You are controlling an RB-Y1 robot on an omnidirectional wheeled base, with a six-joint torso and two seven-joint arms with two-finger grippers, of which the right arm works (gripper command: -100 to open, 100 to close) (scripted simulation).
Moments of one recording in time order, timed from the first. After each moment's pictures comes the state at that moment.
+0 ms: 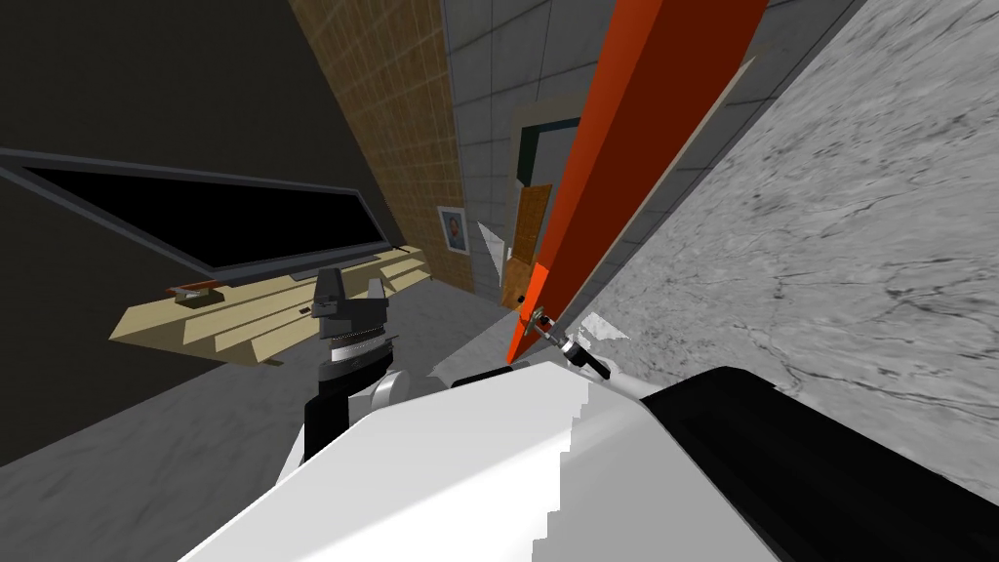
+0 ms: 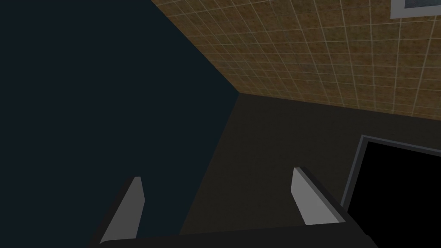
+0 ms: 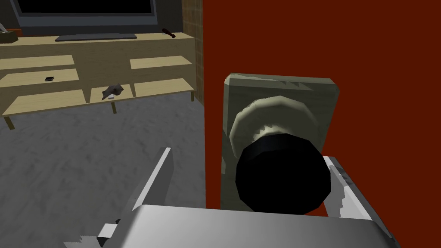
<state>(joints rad) 0.22 -0.99 0.71 -1.24 -0.60 -1.06 -1.80</state>
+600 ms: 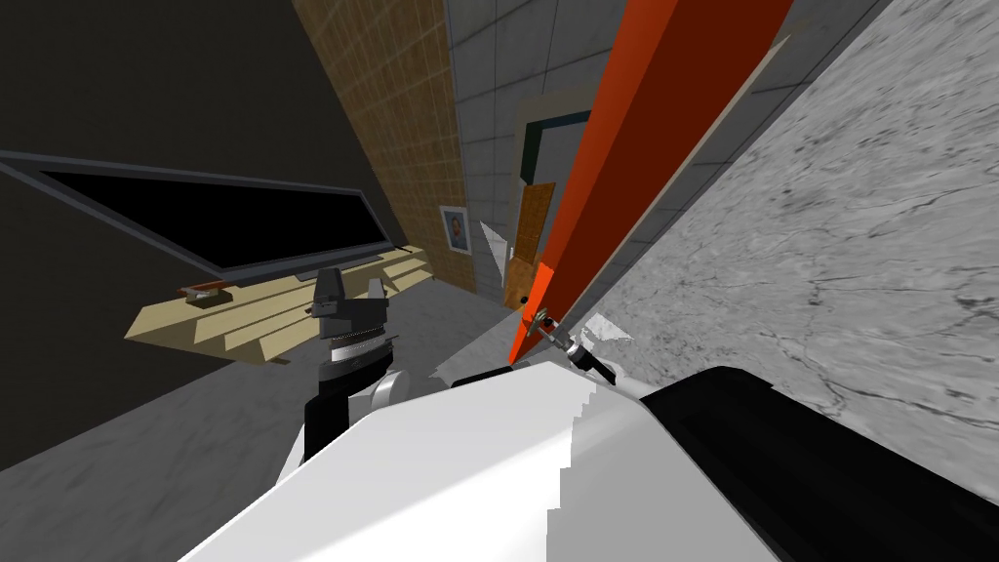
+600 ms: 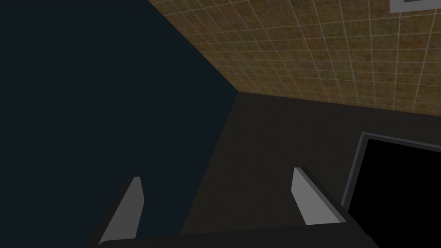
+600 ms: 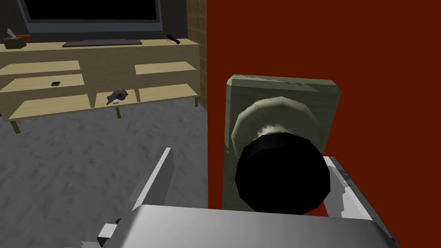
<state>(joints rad) 0.25 -1.00 0.72 -1.20 -0.60 -1.15 -1.81</state>
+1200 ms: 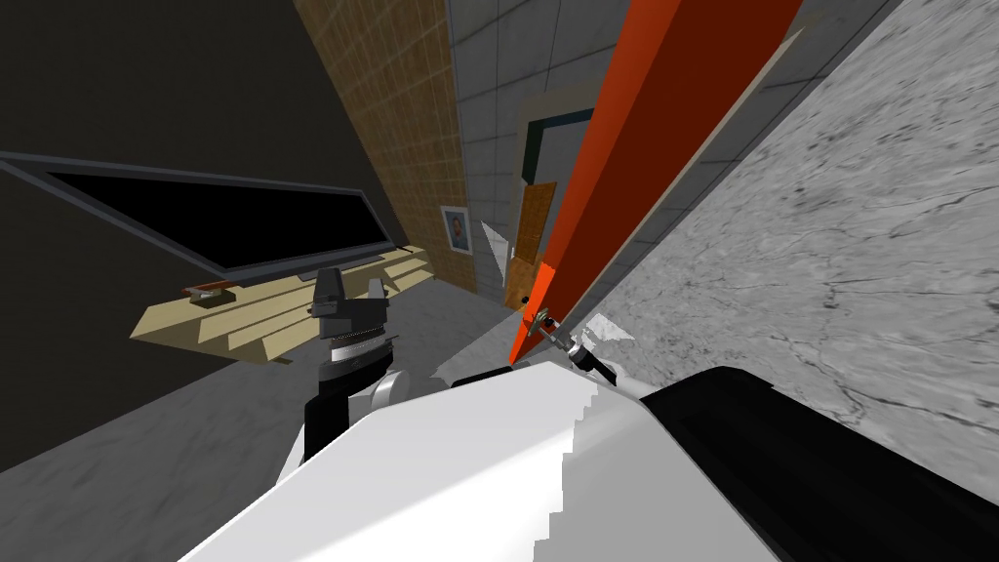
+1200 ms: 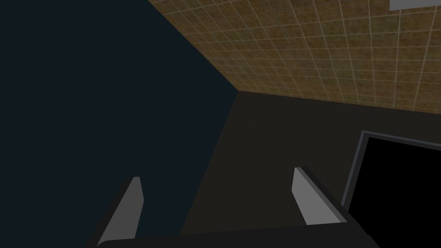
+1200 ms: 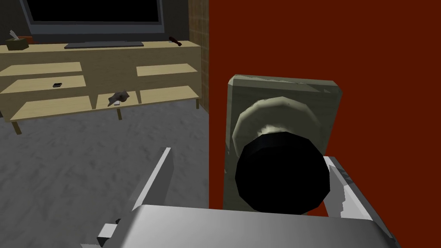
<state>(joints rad) 0.24 -1.00 0.73 -1.18 -0.60 -1.18 -1.82</state>
